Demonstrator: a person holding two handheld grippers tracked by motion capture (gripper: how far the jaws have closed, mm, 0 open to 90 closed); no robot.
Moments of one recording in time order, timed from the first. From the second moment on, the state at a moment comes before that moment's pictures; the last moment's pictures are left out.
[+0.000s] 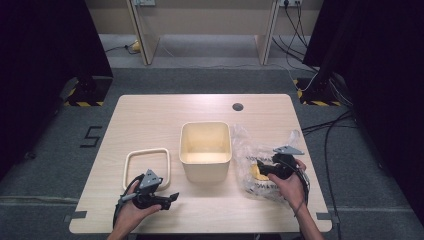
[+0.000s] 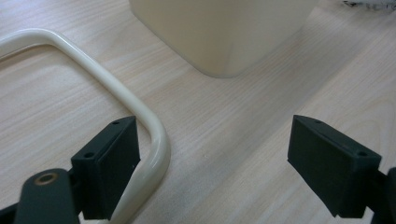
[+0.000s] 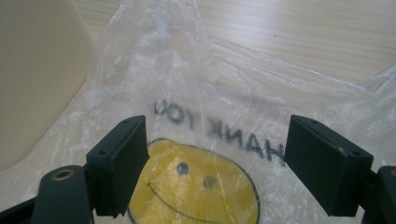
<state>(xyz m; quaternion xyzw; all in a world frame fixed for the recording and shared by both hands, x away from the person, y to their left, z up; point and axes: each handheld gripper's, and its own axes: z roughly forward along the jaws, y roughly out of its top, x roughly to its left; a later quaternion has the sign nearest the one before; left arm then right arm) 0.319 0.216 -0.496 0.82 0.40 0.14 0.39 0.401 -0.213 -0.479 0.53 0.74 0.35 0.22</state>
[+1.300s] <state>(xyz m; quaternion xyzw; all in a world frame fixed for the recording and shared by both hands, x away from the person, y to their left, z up) 0.325 0.205 -0.498 0.83 0.38 0.13 0.39 0.429 -0.226 -0.491 0.49 0.77 0.35 0.23</state>
